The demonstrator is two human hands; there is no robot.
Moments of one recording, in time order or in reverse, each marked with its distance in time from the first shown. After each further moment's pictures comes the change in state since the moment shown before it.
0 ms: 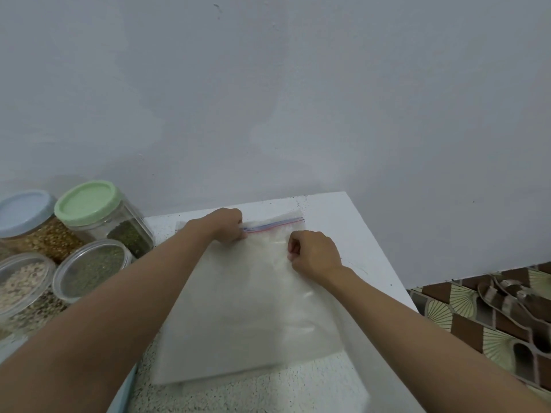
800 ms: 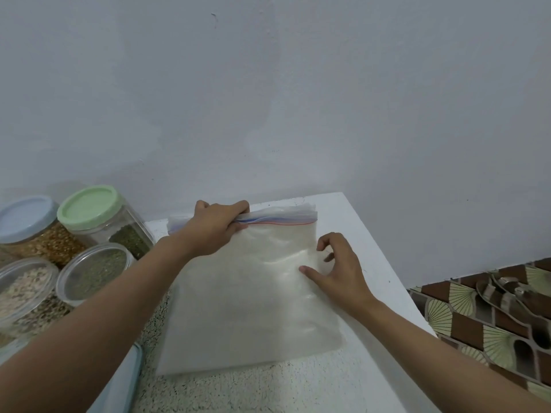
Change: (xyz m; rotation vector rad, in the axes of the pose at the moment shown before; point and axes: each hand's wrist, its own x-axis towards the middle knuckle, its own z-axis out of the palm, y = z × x) left_hand -0.070 0.000 -0.015 -0.078 0.417 0.296; right_hand -0.054 0.040 0.005 0.466 0.341 -0.107
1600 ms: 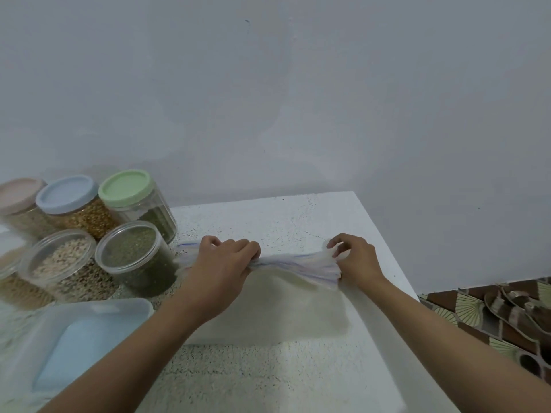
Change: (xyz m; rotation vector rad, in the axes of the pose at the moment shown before) left_hand -0.117 0.050 0.025 0.064 0.250 0.028; right_hand 0.007 -0.018 -0.020 -0.081 -0.122 0.295
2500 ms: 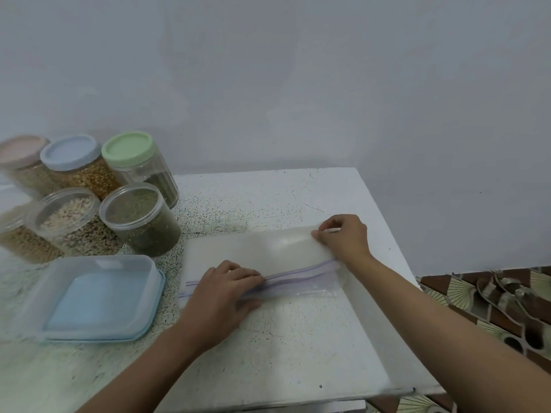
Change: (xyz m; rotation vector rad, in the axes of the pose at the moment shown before) left_hand -0.093 0.030 0.047 -0.208 -0.085 -0.048; right_hand -0.016 -0.006 0.016 0.088 0.041 0.101
